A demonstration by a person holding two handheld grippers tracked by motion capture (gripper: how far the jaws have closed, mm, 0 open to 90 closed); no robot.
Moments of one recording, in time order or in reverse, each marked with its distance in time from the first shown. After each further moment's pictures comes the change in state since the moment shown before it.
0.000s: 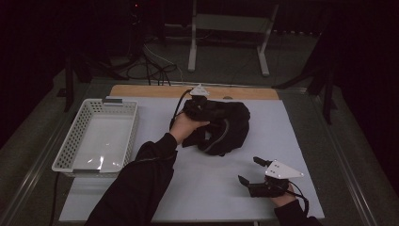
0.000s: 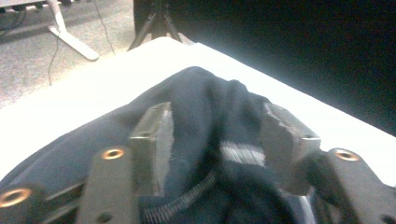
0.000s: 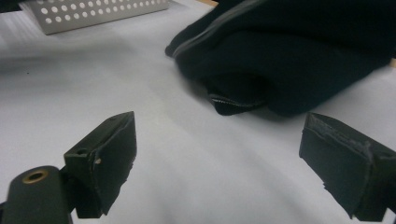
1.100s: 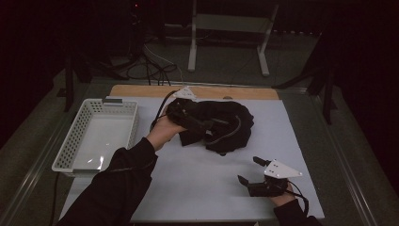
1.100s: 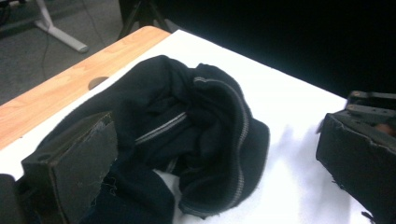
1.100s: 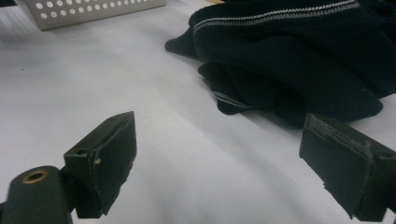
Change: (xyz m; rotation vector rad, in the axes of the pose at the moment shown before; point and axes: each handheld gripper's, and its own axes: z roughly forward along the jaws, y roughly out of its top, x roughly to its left) left arm -0.022 -0.002 -0.071 0.060 -0.054 0.063; right arm 0.000 -0.001 0.003 0.014 -0.006 -0.005
